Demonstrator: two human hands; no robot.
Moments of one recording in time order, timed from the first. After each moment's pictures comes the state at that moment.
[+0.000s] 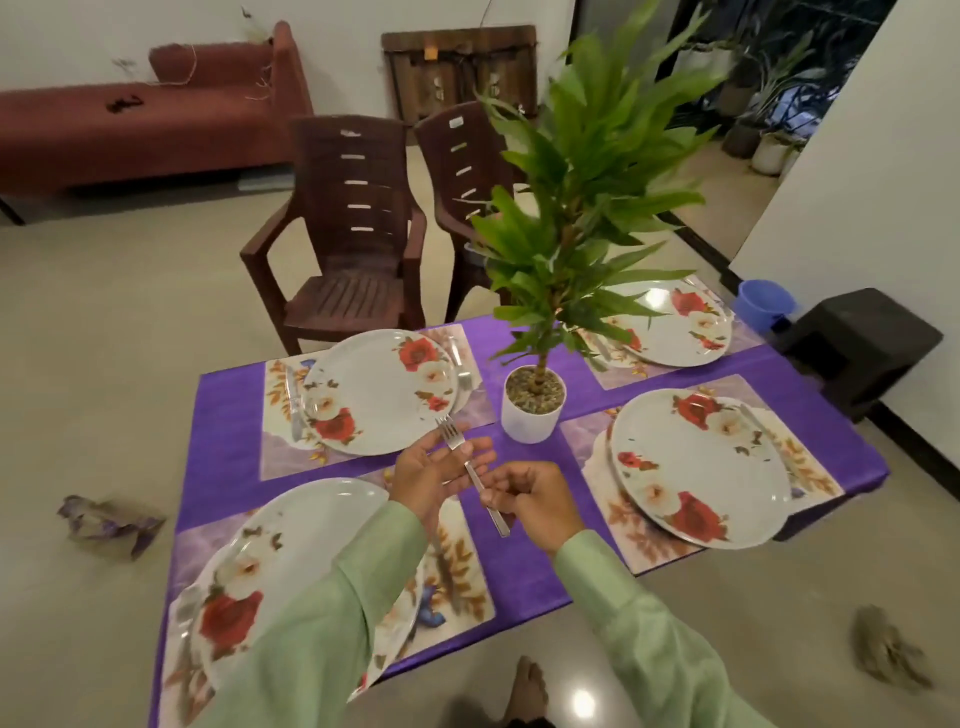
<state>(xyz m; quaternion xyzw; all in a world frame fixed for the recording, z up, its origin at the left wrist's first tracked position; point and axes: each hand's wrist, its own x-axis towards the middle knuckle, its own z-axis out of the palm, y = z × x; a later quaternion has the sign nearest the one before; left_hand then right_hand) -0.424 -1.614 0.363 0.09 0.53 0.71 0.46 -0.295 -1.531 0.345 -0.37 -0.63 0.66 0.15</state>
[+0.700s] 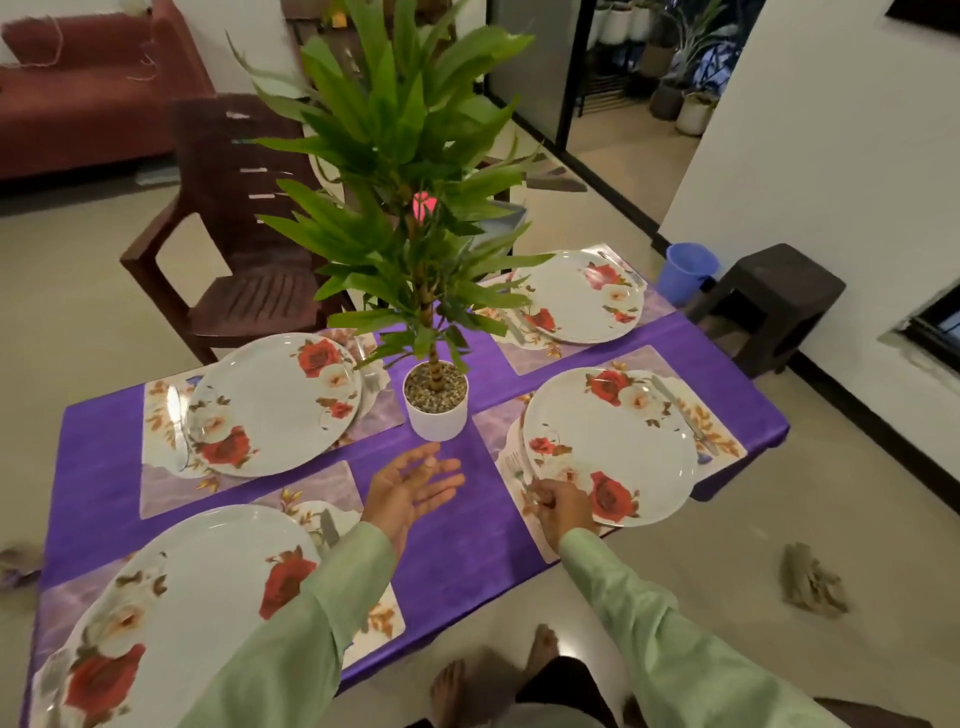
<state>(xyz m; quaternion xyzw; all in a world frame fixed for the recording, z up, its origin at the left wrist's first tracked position) -0.356 -1.539 0.319 0.07 0.56 0.64 0.52 -0.167 -1.411 0.234 -0.59 -0.71 0.38 0.08</state>
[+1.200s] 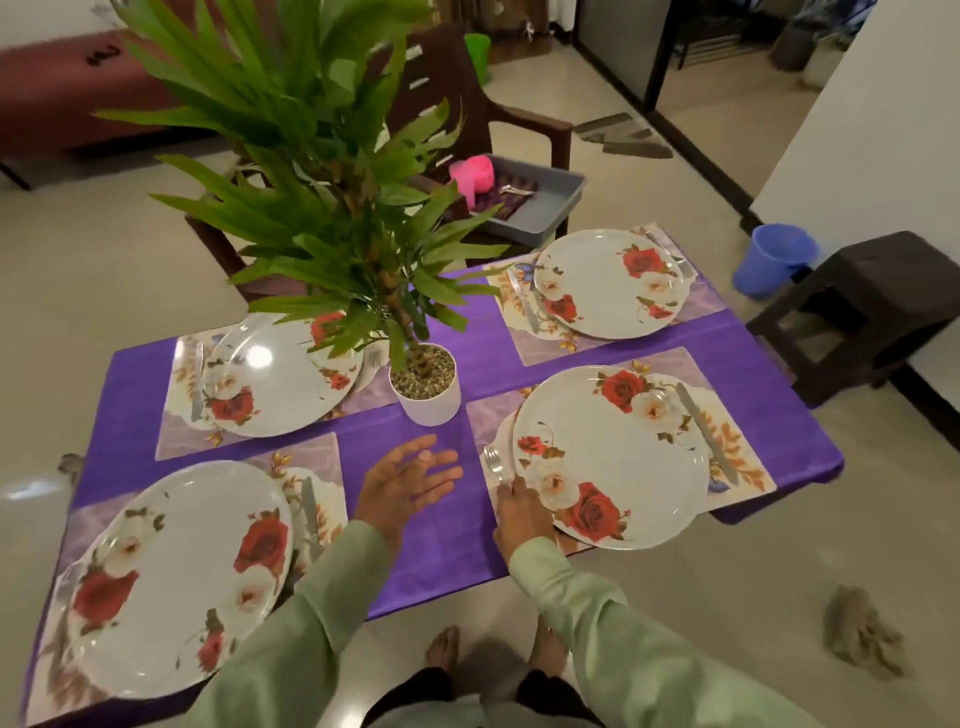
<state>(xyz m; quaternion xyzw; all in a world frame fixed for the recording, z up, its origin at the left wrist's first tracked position) -0.294 -1.496 0.317 0.02 0.60 0.67 0.44 -0.168 -1.387 0.205 -0.37 -0.89 0.21 -0.15</state>
